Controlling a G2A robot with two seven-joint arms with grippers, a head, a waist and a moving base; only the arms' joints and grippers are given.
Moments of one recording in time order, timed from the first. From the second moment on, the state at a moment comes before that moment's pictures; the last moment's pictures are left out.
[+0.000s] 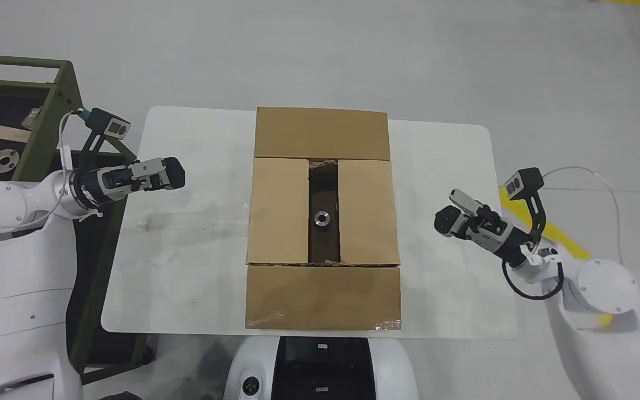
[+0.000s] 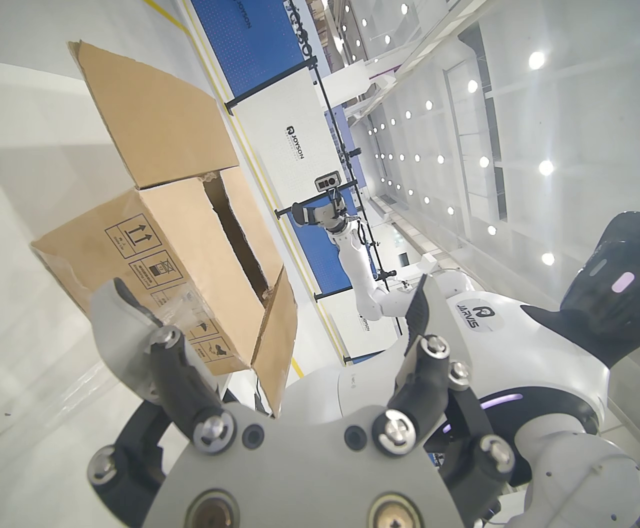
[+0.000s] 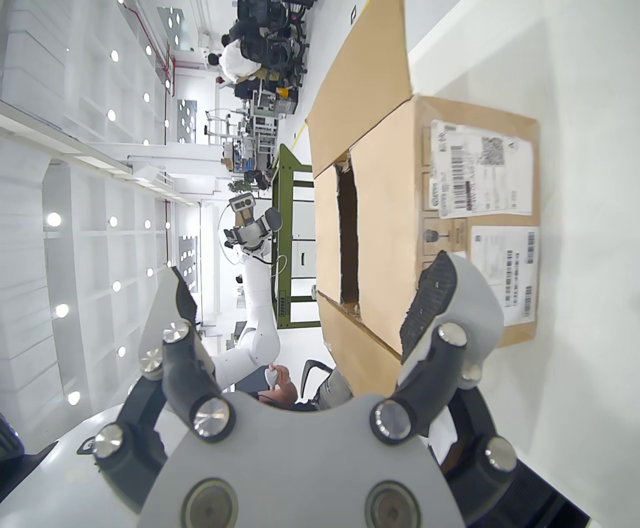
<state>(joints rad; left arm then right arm) 1.20 -0.92 -1.83 -1.42 -0.57 -0.30 -1.52 -1.56 -0.99 1.60 -1.92 0.41 0.03 0.85</state>
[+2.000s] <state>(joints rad) 1.18 -0.92 -1.78 -1.45 -0.52 -0.28 -1.44 -1.12 -1.11 0.86 -1.80 0.25 0.17 0.73</state>
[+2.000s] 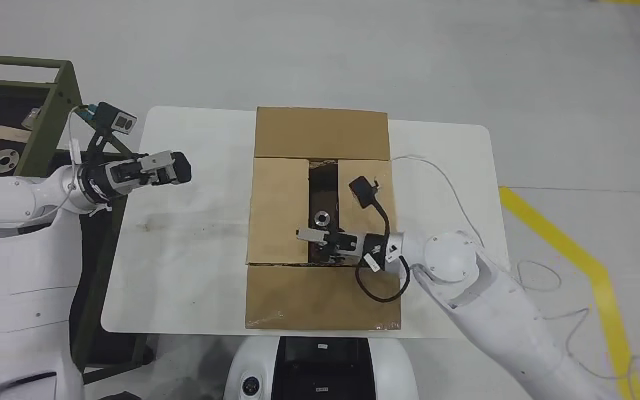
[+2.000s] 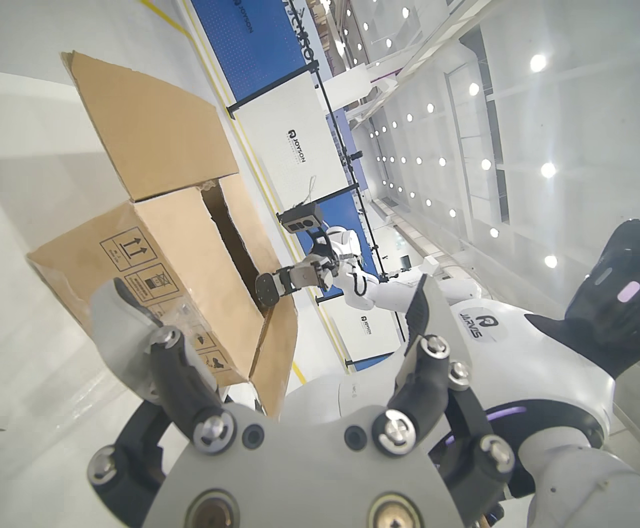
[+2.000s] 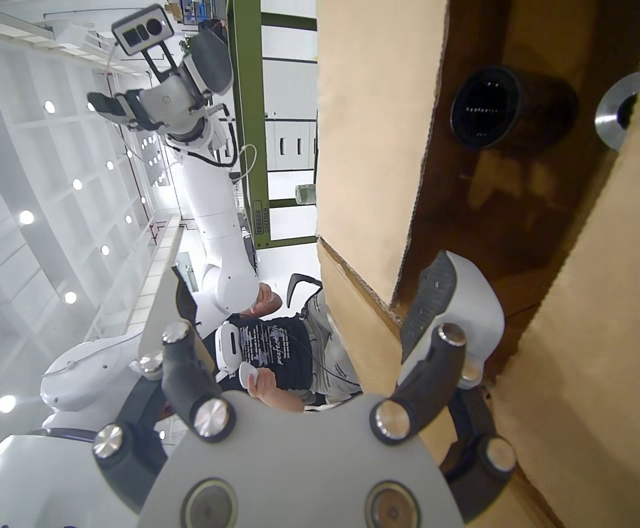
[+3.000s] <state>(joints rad) 1.02 -0.90 -1.66 -1.29 -0.52 -0.28 -1.40 -1.07 -1.17 0.81 -1.69 0.40 0.01 0.74</state>
